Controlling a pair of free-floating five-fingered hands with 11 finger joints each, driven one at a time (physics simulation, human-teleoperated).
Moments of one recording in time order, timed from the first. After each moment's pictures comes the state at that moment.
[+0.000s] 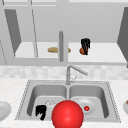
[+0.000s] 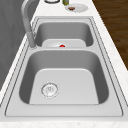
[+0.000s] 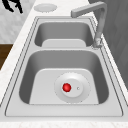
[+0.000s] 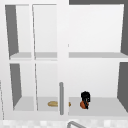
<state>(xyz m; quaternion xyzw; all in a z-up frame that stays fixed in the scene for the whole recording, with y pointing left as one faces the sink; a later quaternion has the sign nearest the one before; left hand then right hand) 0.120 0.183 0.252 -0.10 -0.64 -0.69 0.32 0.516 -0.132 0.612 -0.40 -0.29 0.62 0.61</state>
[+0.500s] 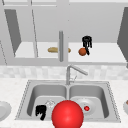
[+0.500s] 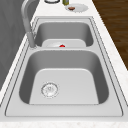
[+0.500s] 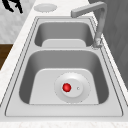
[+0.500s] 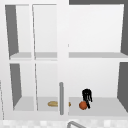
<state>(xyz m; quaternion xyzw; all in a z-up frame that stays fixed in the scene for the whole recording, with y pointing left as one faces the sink) 0.120 0.183 0.252 -0.10 -0.64 -0.69 0.32 0.503 -0.141 0.640 -0.39 -0.29 0.62 0.61</state>
